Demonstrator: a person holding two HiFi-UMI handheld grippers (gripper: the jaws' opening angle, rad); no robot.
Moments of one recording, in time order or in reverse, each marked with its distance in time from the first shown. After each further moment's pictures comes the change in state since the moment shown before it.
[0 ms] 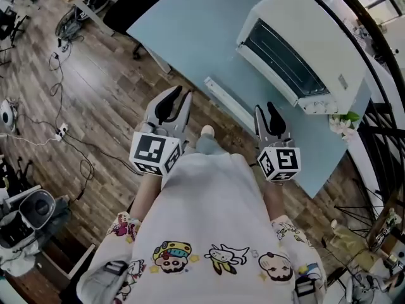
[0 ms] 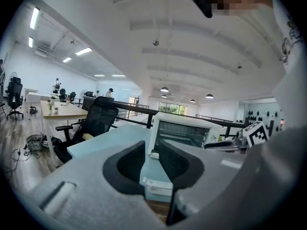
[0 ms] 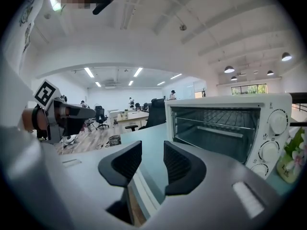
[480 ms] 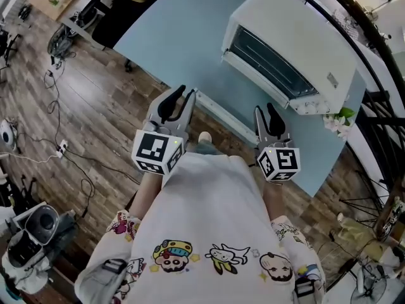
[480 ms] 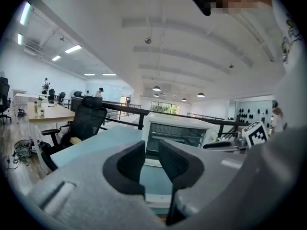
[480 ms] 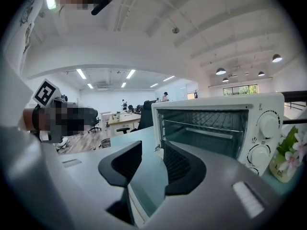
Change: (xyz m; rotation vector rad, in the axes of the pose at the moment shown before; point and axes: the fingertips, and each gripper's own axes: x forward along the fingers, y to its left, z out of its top) left arm 0.053 -0.023 0.020 0.048 0.010 -0.110; right arm -0.001 -0.041 0.010 0.038 -0.026 -0.091
